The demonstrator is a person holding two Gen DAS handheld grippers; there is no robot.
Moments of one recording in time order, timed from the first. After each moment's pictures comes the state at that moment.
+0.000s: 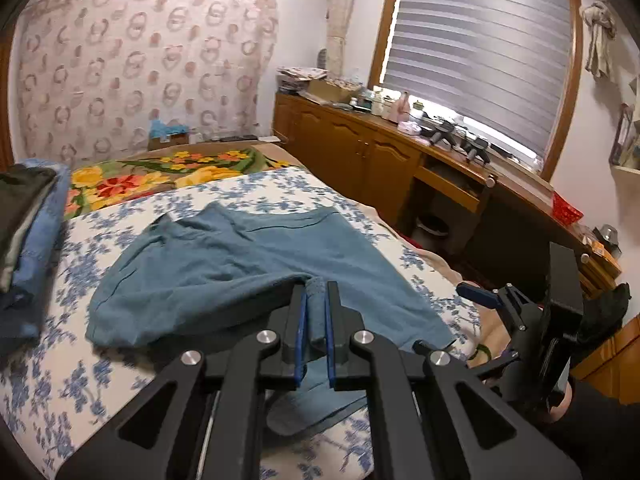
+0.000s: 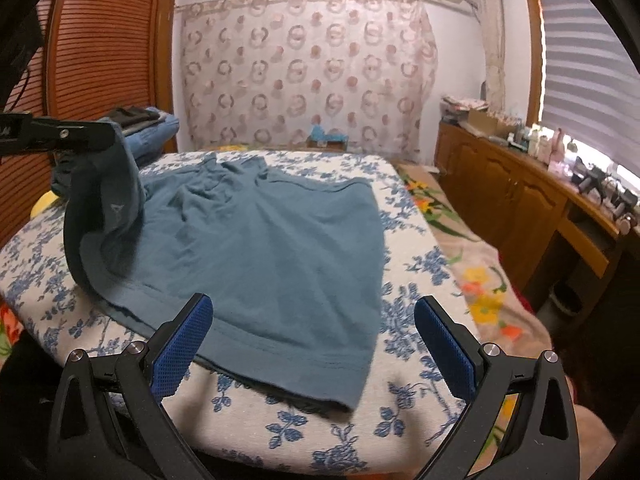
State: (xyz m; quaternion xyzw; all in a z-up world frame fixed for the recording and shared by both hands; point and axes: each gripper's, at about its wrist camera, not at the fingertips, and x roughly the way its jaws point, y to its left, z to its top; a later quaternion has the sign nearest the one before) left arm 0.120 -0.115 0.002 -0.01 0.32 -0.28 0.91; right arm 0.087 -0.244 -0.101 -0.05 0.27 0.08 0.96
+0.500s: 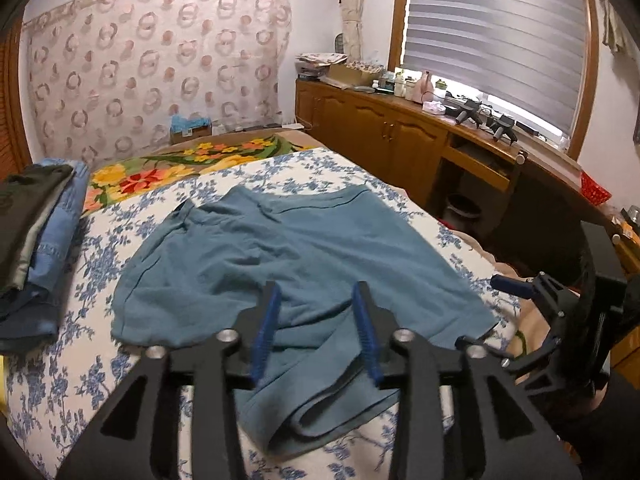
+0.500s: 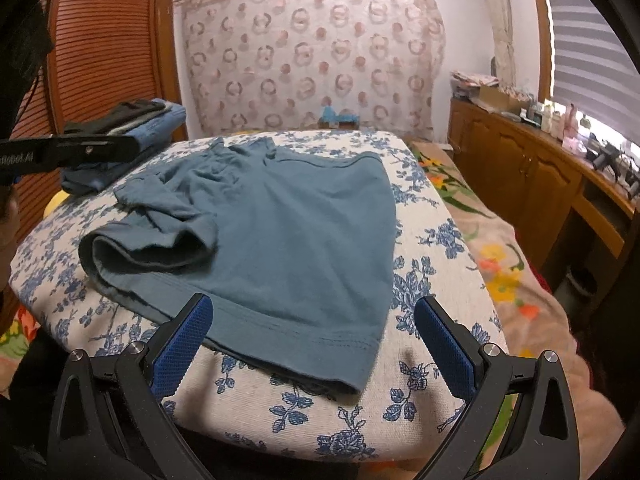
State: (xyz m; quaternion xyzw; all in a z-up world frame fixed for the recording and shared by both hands) left arm 0.126 -0.110 -0.021 0.04 0.34 -0.22 0.91; right arm 0.091 -0.252 -0.109 -0.02 0.31 0.11 0.94
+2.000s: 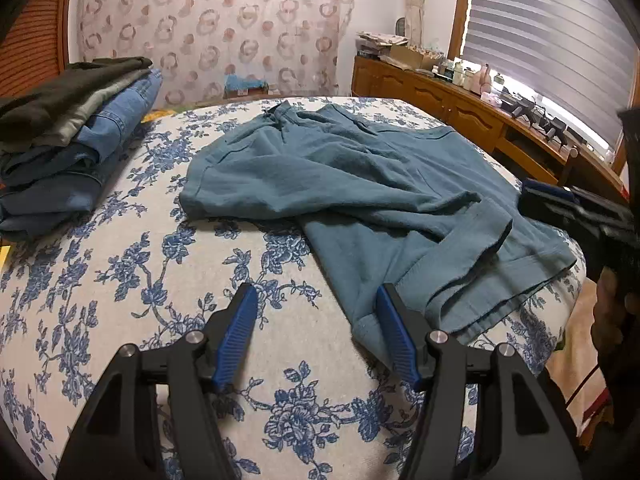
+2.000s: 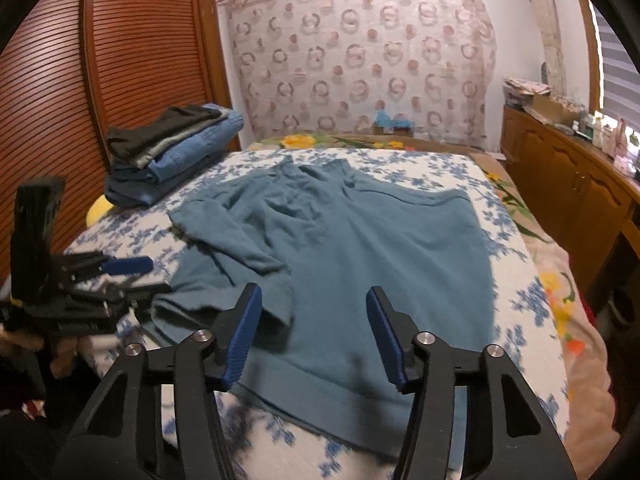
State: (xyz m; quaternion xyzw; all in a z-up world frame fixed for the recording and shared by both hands) left arm 0.101 -0.039 -0.097 0.00 0.37 -0.14 0.92; right arm 0.131 -0.193 -0.081 -0.01 0.31 0.22 0.93
